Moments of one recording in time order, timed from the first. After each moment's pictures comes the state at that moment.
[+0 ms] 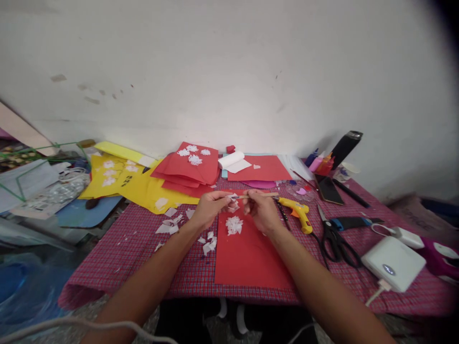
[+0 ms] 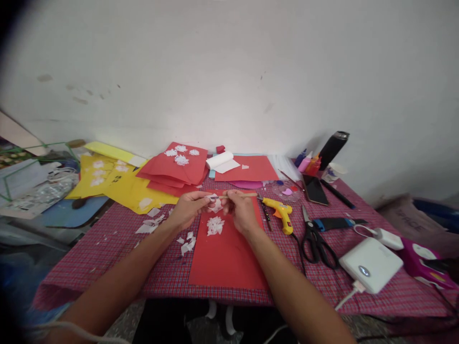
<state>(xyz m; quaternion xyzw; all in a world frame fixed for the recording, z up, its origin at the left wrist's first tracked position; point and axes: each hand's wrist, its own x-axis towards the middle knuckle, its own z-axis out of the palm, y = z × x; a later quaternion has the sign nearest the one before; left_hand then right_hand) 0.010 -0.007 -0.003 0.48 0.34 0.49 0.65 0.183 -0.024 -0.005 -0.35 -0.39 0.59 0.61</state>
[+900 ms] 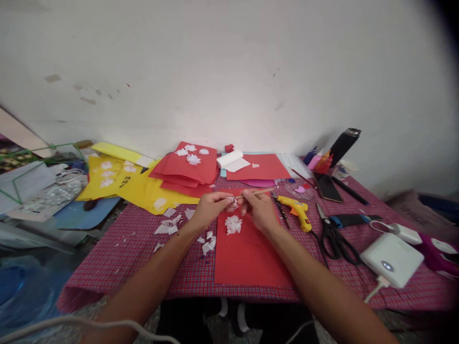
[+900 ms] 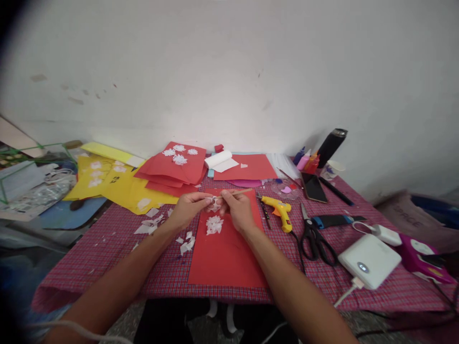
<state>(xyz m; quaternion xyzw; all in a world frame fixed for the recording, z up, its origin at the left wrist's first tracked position) 0.009 -0.008 -0.001 0.58 0.38 0.46 0.56 0.176 -0.024 -0.008 -0.40 -0.43 0.54 0.60</state>
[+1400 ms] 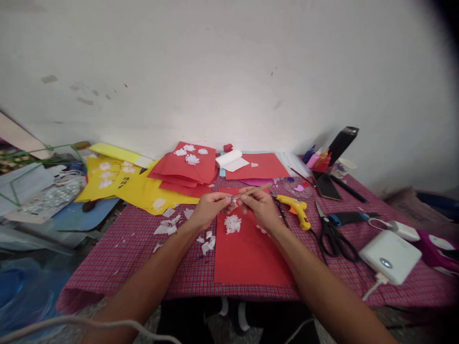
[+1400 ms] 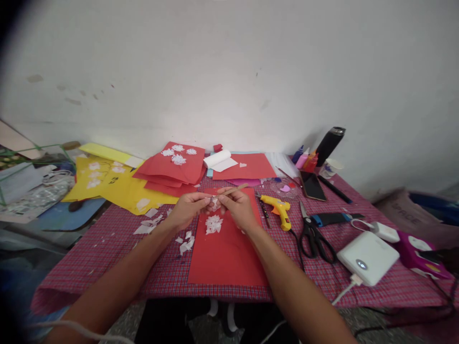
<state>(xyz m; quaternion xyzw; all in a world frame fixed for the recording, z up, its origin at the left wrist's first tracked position) 0.008 -0.009 -0.003 0.54 0.34 0.44 0.63 0.187 -0.031 0.001 -0.36 -0.52 0.50 0.59</state>
